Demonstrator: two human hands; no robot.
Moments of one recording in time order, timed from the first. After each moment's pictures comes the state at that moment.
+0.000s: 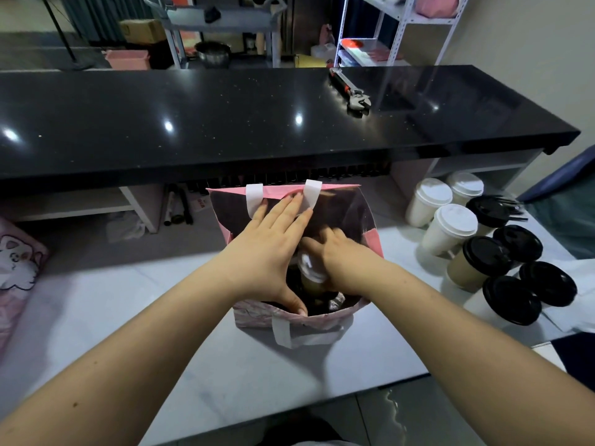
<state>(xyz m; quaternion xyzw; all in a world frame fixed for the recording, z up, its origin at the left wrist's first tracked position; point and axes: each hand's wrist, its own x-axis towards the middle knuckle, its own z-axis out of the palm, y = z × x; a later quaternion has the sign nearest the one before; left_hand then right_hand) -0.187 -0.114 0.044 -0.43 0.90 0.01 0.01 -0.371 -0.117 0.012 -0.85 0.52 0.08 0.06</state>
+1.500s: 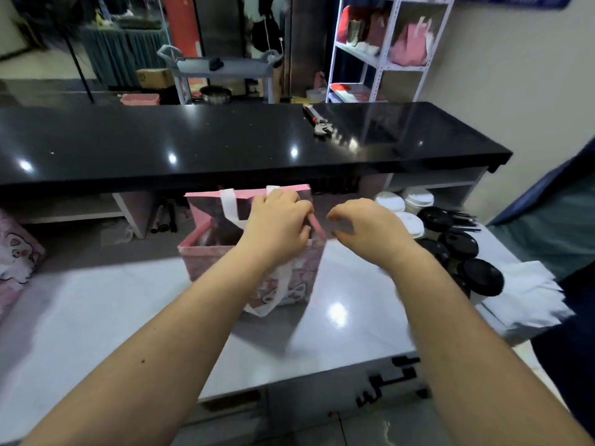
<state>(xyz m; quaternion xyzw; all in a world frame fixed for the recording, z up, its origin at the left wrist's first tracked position) -0.296 -0.076 0.082 -0.52 0.84 -0.07 -0.16 -0.480 -0.061 0.088 -0.80 0.57 -0.16 0.02</state>
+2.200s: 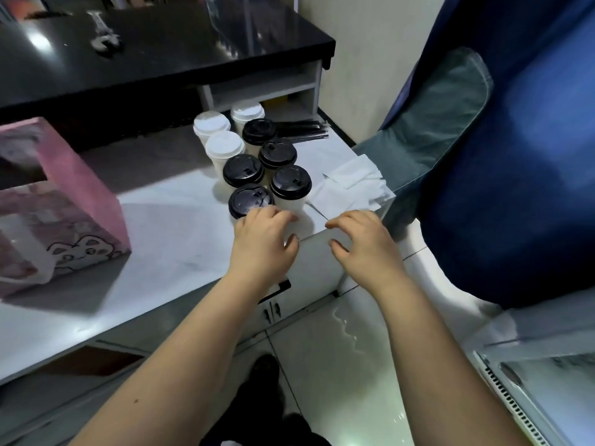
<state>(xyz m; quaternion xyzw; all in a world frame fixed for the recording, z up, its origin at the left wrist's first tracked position) -0.620 0.072 -0.019 -0.49 0.84 0.11 -0.19 -0.791 0.144 -0.019 -0.64 0.72 -0.26 0.07</state>
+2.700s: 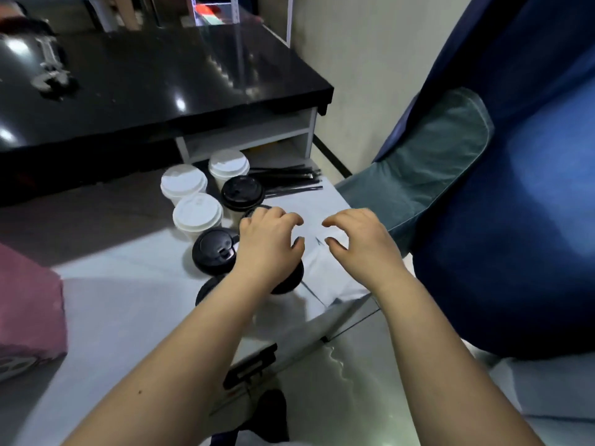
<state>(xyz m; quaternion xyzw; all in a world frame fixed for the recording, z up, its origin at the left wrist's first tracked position) -0.714 -0.102 -0.017 -0.49 0.85 0.10 -0.16 -0.873 -0.030 -0.001 -0.65 0.72 -0.23 0.05</state>
